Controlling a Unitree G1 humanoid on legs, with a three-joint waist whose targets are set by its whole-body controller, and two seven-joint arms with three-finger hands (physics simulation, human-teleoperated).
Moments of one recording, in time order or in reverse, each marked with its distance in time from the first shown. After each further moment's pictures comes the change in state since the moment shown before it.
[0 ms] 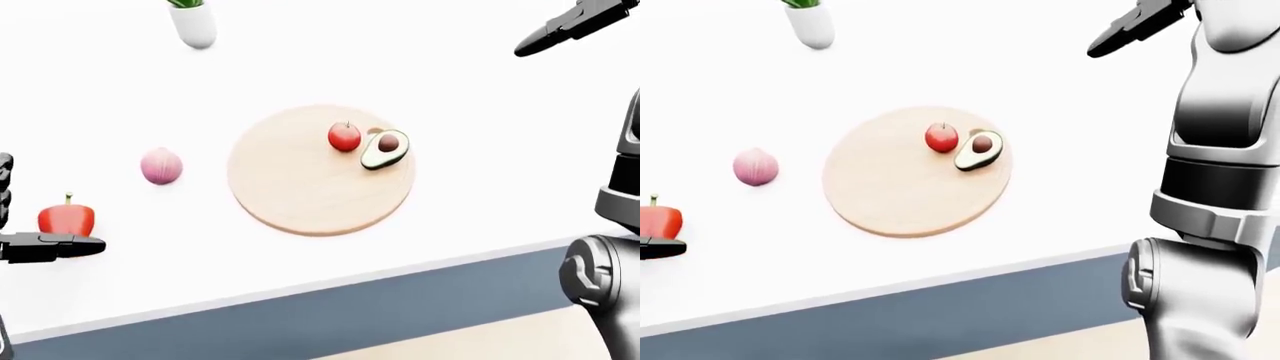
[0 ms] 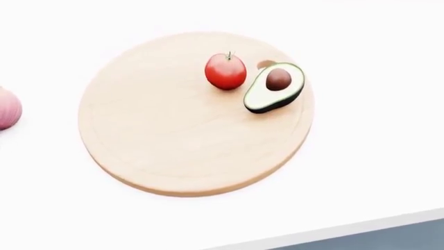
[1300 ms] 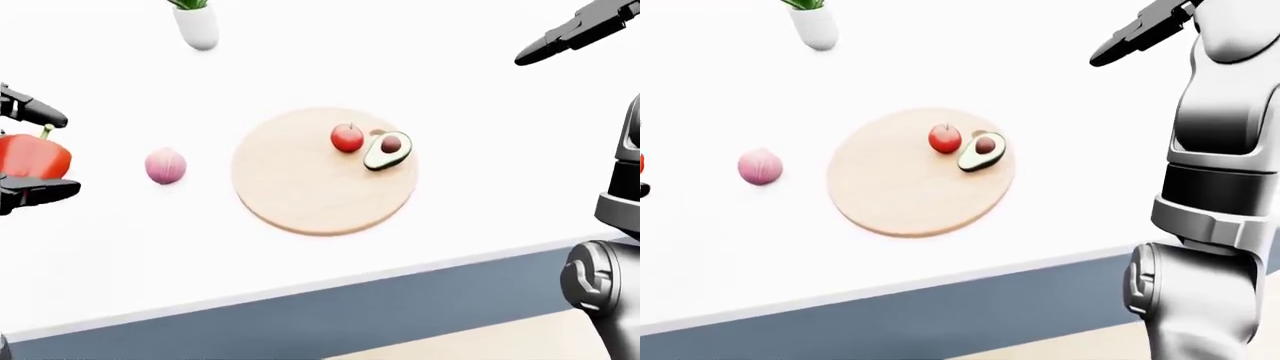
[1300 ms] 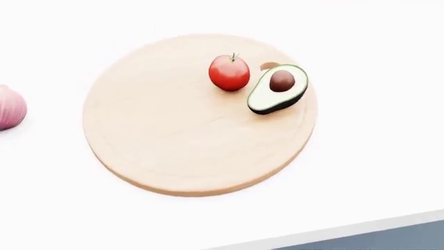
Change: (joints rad) left arm -0.254 0.161 -0.138 -0.130 0.095 0.143 -0.134; right arm 0.032 -0.006 -0.009 0.001 0.004 0.007 -0.003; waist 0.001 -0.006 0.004
